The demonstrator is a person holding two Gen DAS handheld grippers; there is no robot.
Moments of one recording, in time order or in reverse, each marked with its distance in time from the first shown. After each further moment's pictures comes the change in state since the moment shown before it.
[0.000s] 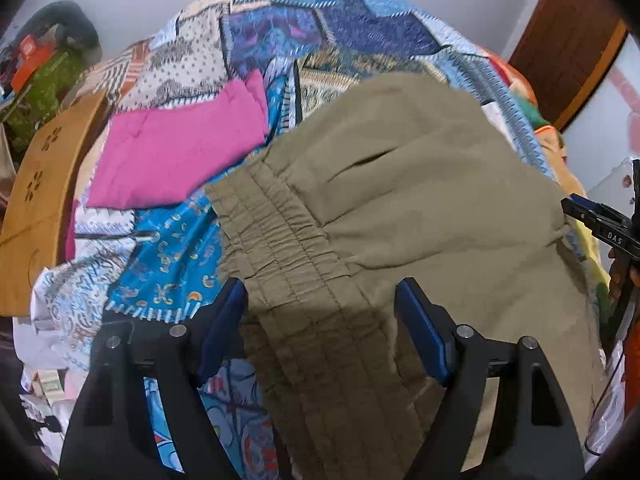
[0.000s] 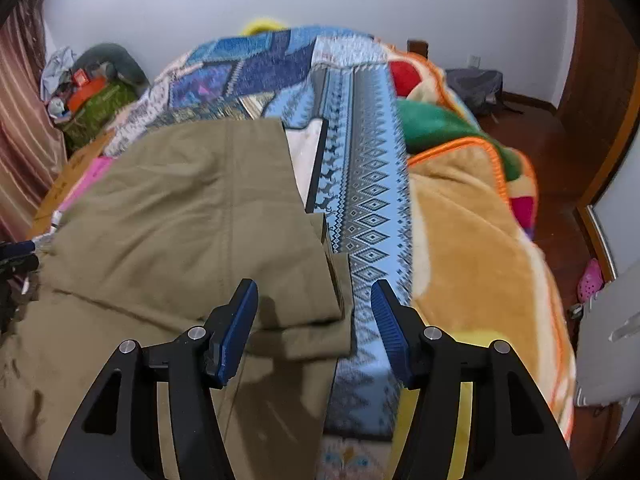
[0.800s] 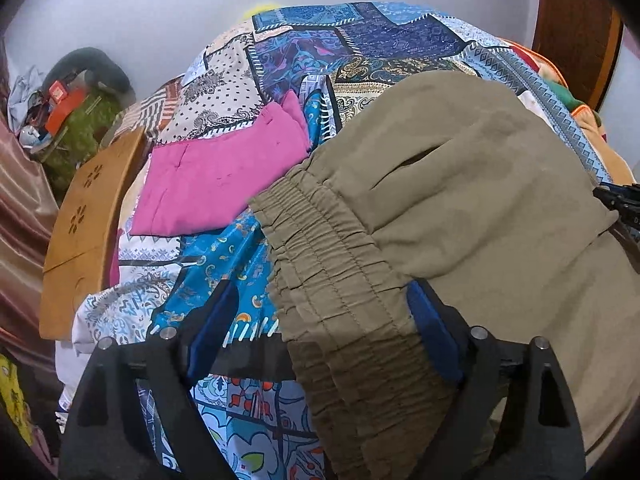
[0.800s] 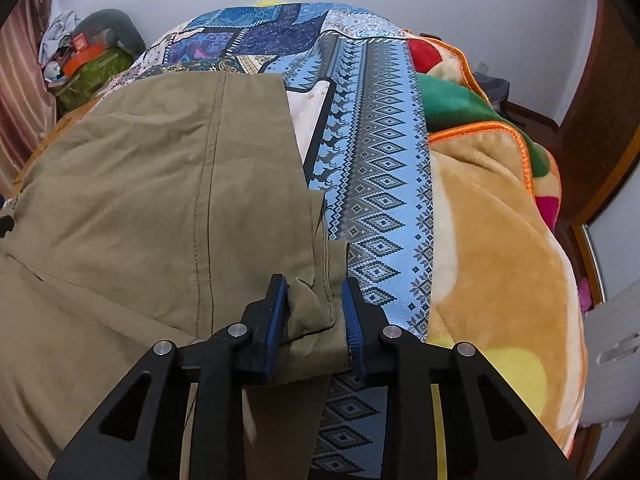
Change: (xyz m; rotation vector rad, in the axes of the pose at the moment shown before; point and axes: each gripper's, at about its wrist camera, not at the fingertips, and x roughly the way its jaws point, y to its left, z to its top) left arm 0.004 0.003 -0.011 0.095 -0.112 0.209; right arm 0.032 0.011 -0.017 -0.094 0.016 -0.056
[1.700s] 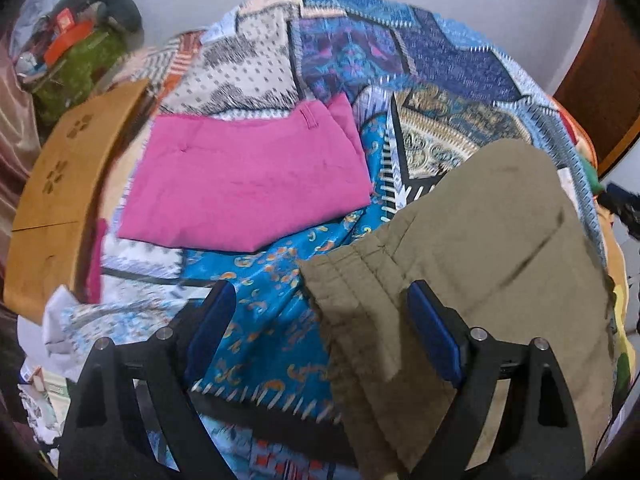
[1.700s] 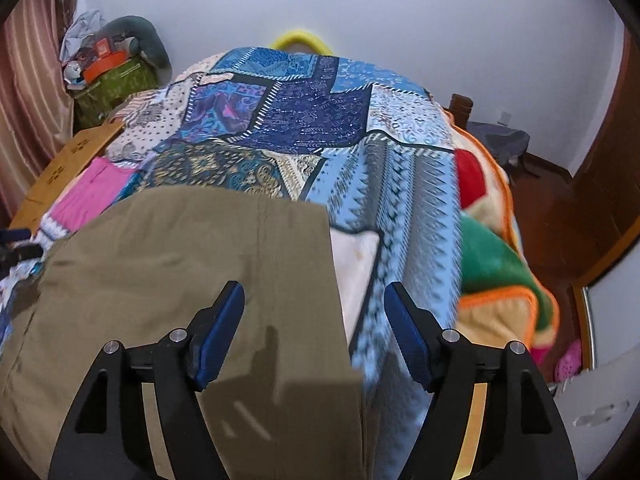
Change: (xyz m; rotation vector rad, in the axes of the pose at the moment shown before) left arm 0.050 0.069 0.054 -0.210 0.090 -0.112; right arm -0.006 0.029 0.113 -0.096 -0.076 0.019
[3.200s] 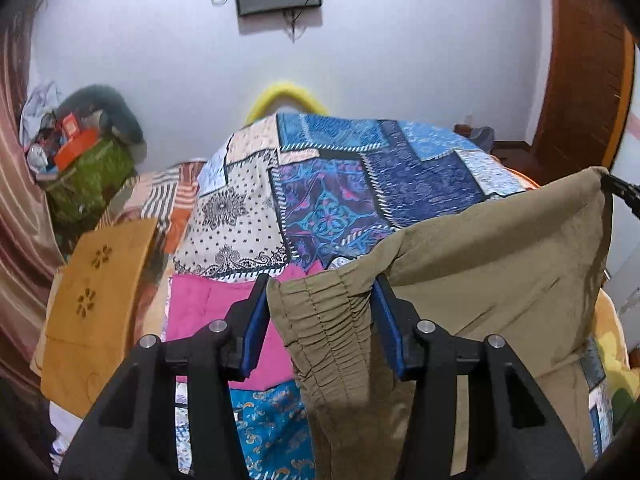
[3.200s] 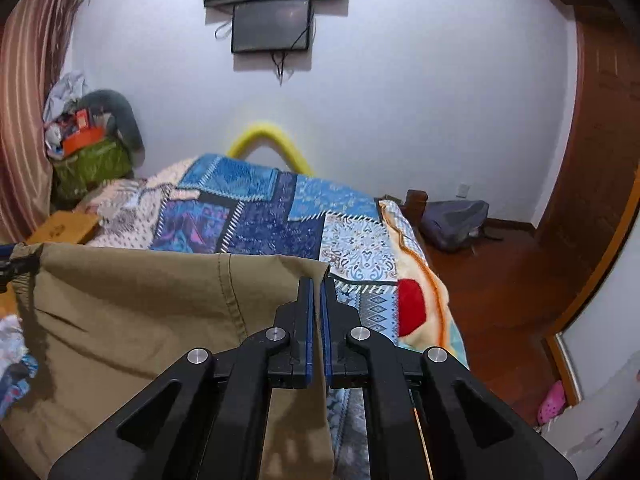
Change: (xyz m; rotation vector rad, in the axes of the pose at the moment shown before) left arm -0.106 -0.045 0.073 0.144 -0.365 0.057; right arm -0.078 -0.016 0.066 0.050 -0.318 -0.116
